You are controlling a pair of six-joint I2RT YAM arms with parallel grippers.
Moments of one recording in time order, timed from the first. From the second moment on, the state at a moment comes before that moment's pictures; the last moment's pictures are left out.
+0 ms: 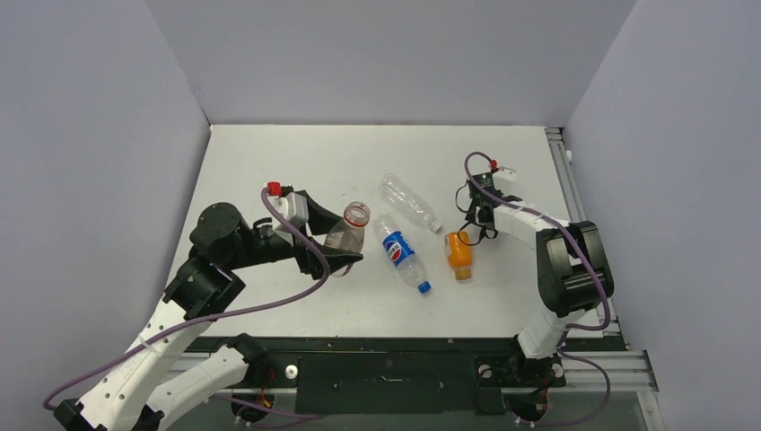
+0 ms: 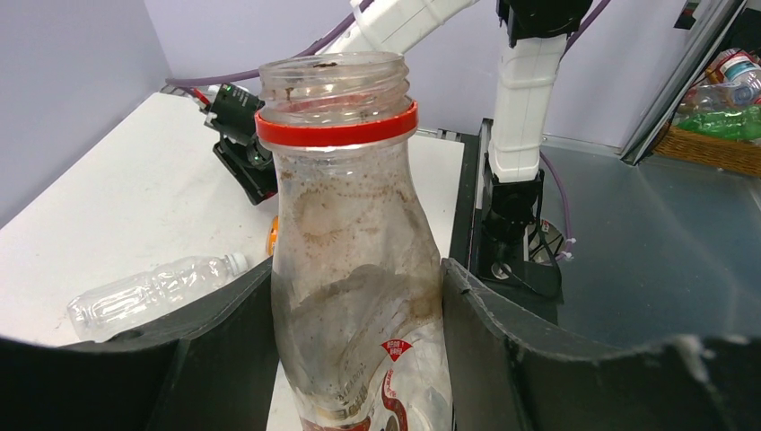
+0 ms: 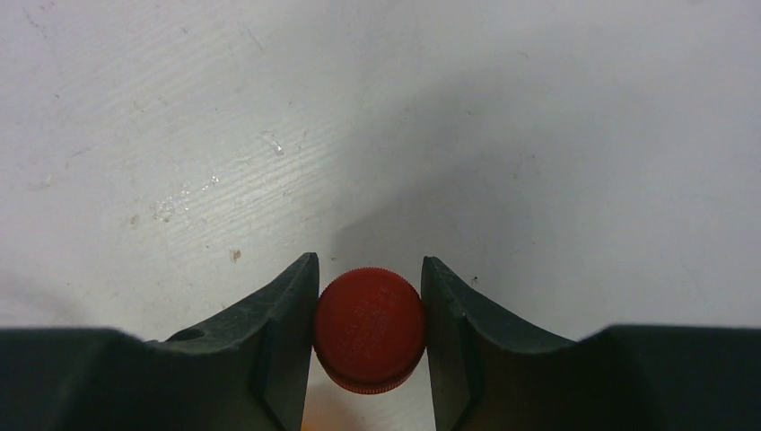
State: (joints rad) left arm -0.63 0.78 1.01 -0.18 0.72 -0.10; right arm 0.24 1.72 0.98 -0.26 0.45 0.54
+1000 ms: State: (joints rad) left arm -0.63 0.78 0.97 -0.14 0.60 -0.15; right arm 0.83 1.14 1.46 -0.27 -0.08 0.46
